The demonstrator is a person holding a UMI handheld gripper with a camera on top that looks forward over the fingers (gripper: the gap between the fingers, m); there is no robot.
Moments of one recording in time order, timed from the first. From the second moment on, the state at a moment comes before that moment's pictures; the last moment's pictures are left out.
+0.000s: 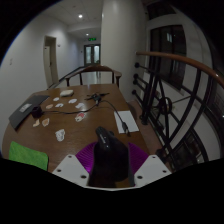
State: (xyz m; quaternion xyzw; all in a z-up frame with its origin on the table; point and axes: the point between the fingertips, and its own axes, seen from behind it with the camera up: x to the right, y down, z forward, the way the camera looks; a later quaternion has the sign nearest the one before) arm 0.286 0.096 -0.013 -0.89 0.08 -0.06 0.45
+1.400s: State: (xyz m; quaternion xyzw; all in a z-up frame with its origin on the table) arm 0.013 -0.079 0.039 -0.88 -0.10 0.00 0.46
